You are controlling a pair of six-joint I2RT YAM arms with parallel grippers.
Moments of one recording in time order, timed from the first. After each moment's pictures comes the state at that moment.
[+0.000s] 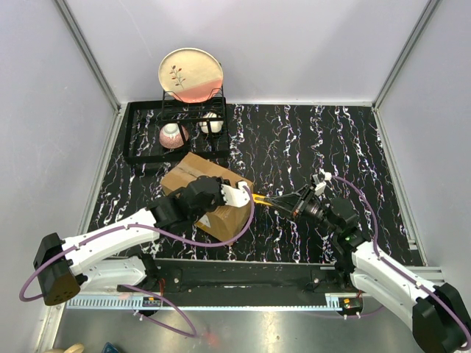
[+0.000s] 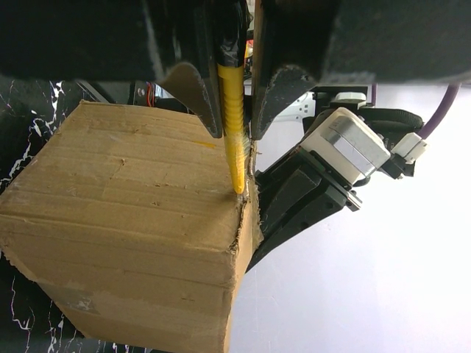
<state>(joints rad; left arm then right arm) -0.98 1.07 0.81 -0.29 -0.41 0.77 0.52 0.75 0.18 0.56 -0.44 1.49</state>
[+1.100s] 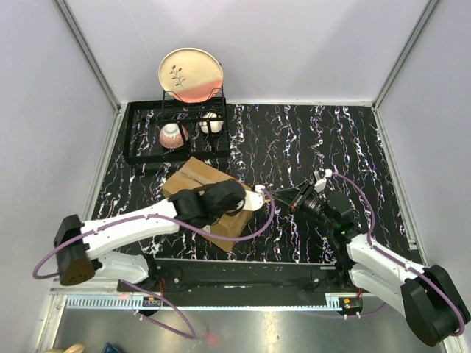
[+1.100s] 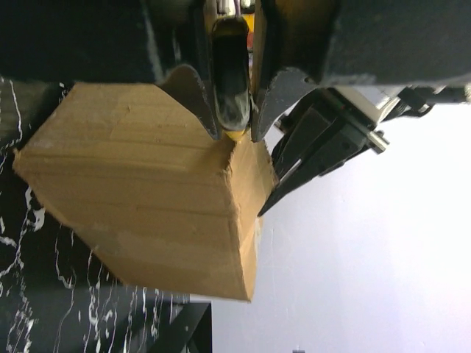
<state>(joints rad) -1.12 1.22 0.97 -0.52 -0.56 0.67 0.49 0.90 0.19 0.66 -0.43 1.47</state>
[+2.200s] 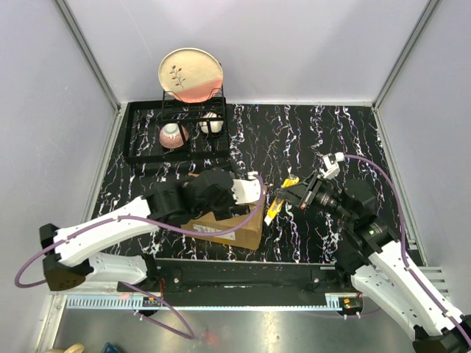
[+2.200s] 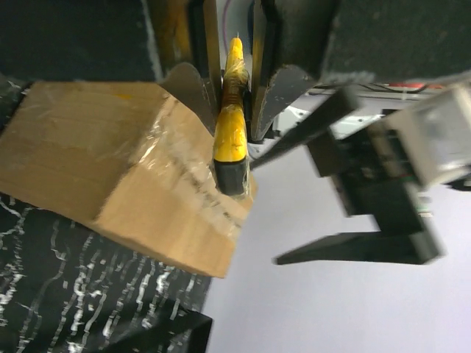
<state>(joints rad) -1.14 1.22 1.23 -0.76 -0.38 0.44 0.50 0.59 0.58 -0.07 -0.42 1.08</state>
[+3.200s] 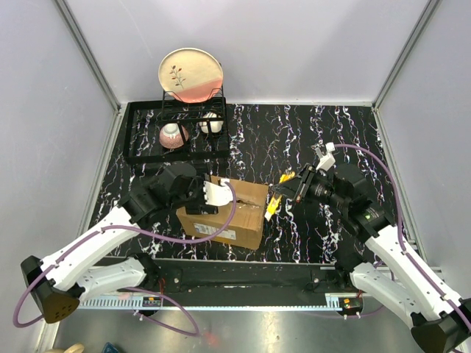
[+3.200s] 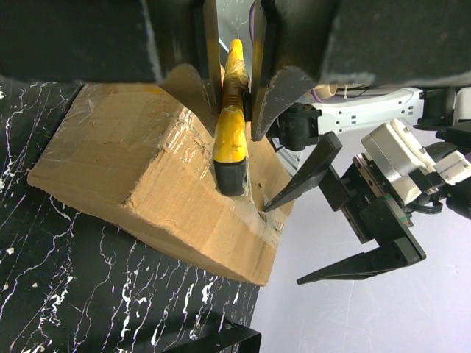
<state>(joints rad) -0.80 0.97 0.96 -0.68 -0.09 0.85 0.50 0.77 0.74 -0.26 -0.41 0.91</state>
